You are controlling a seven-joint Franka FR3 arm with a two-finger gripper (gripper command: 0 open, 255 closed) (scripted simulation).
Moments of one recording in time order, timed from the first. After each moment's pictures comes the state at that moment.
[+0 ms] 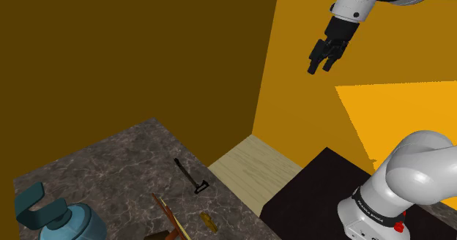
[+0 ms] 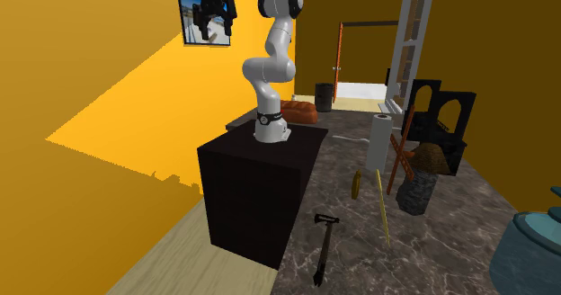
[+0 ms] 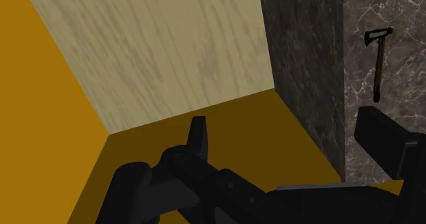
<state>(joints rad) 0.00 -0.74 -0.07 -2.29 0.06 1.64 0.02</state>
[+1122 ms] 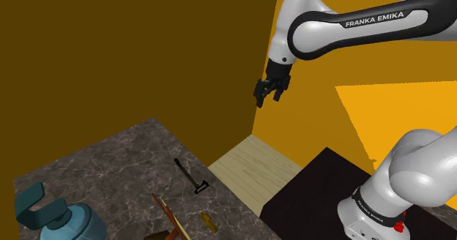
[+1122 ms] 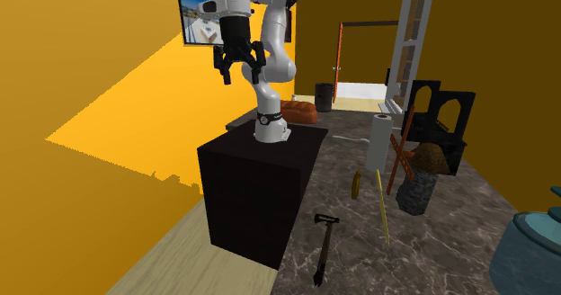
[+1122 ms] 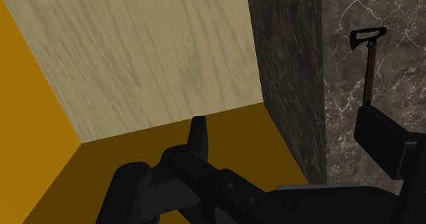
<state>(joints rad) 0.09 -0.41 0.14 -2.35 0.14 1.99 0.21</state>
